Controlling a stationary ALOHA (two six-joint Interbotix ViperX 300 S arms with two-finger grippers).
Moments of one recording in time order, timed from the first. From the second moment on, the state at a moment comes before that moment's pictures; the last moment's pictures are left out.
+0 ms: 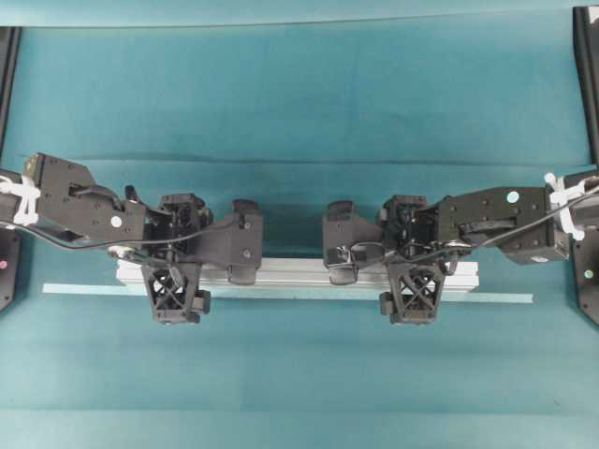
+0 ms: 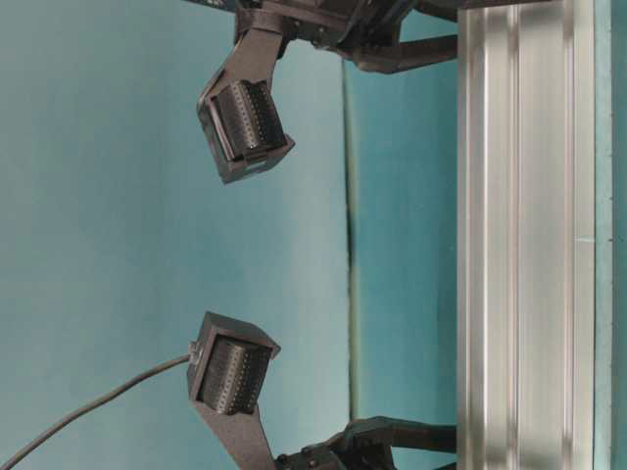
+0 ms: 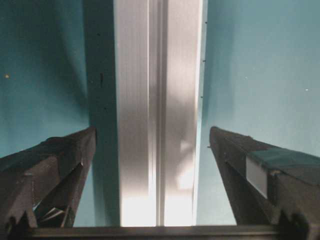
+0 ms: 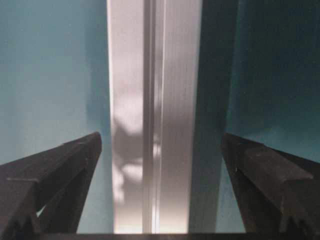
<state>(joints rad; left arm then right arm) -0.01 0.05 0.67 0.03 0.53 -0.02 -0.02 0.10 0.64 0.12 0.59 -0.11</state>
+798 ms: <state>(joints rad) -0.01 0.05 0.67 0.03 0.50 -0.01 -0.02 0.10 0.63 0.12 0.59 -0.07</state>
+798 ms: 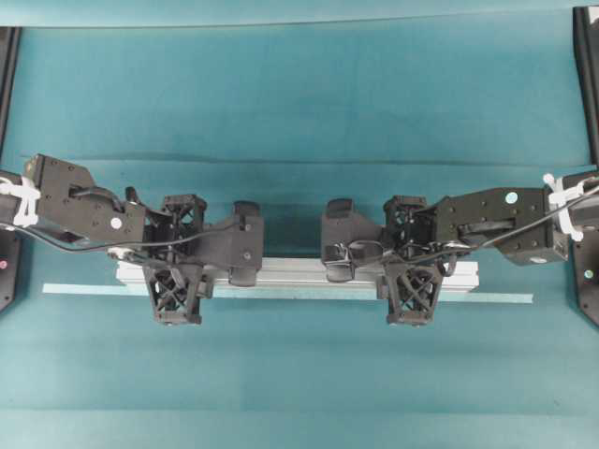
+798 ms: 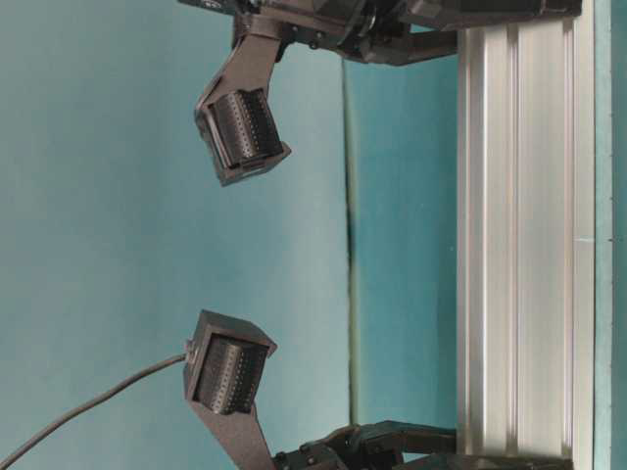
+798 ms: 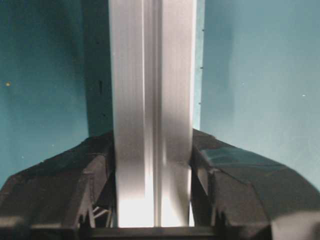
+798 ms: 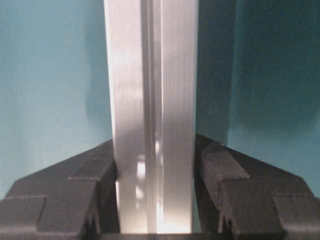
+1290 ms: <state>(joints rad) -0.01 -0.01 0.63 0.03 0.62 -0.02 -0.06 0.05 0.59 0.12 0.71 -0.07</state>
